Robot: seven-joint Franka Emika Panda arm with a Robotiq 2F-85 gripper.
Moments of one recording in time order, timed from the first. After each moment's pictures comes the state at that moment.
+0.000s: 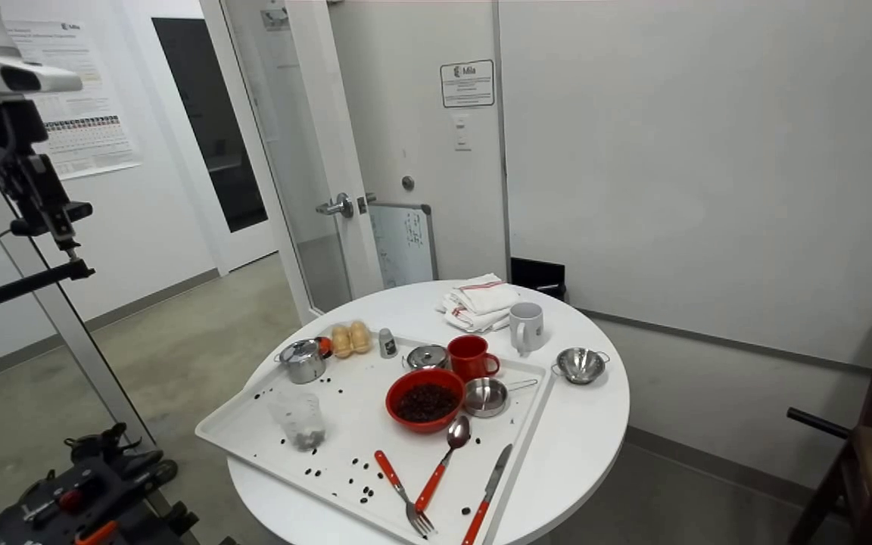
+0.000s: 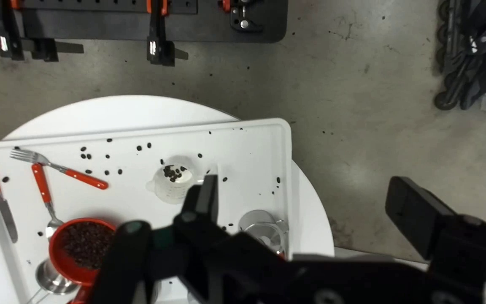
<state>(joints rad) 0.18 -0.73 0.32 -2.56 0.30 1.84 0.33</state>
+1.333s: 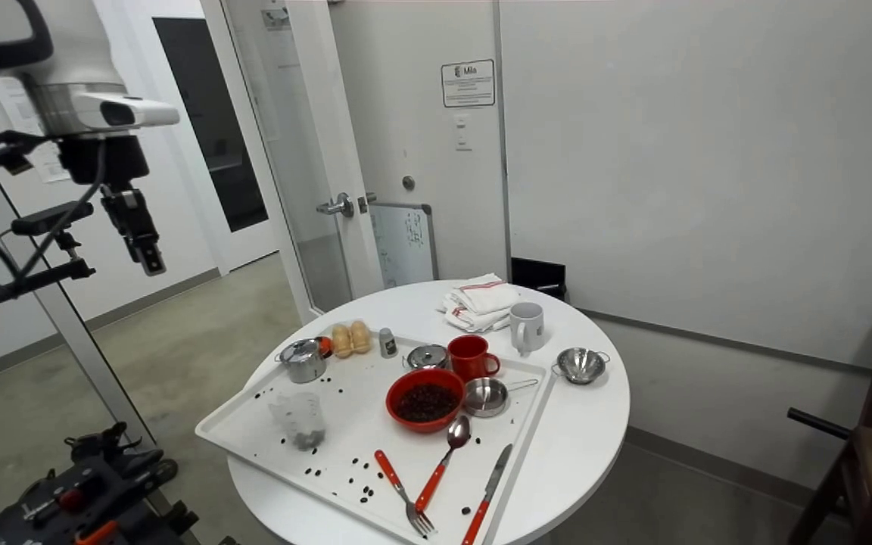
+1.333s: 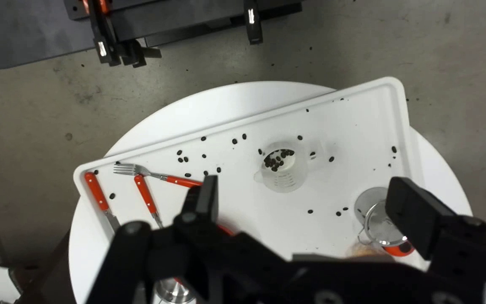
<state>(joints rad) 0.00 -0.65 0.20 -2.64 0.11 1.94 0.34</state>
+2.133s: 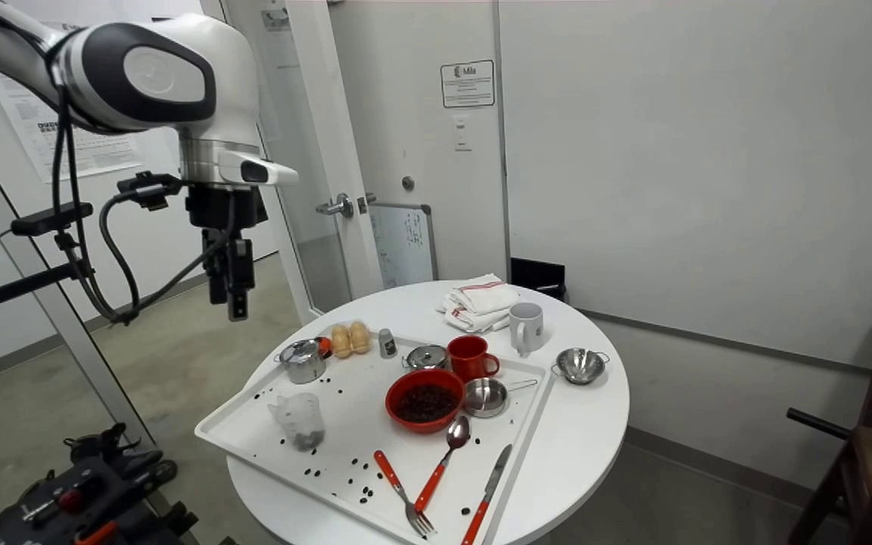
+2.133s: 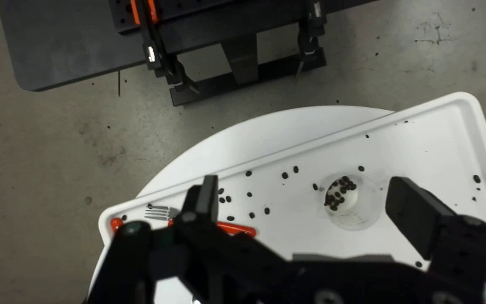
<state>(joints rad) -0.07 -0.25 0.04 -2.48 -0.01 1.93 0.24</state>
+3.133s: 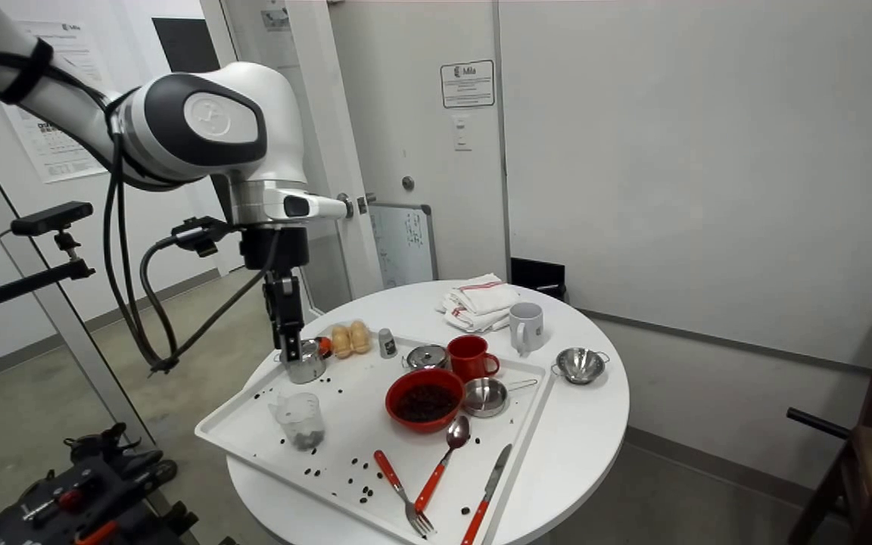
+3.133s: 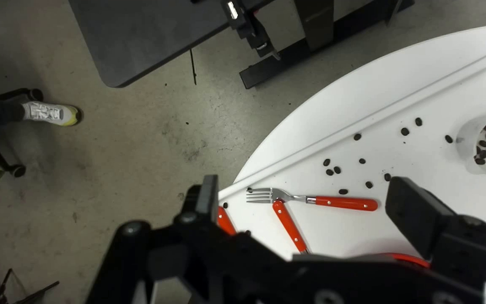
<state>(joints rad) -0.13 -0.12 -0.02 -2.50 -0.26 2.08 0.47</state>
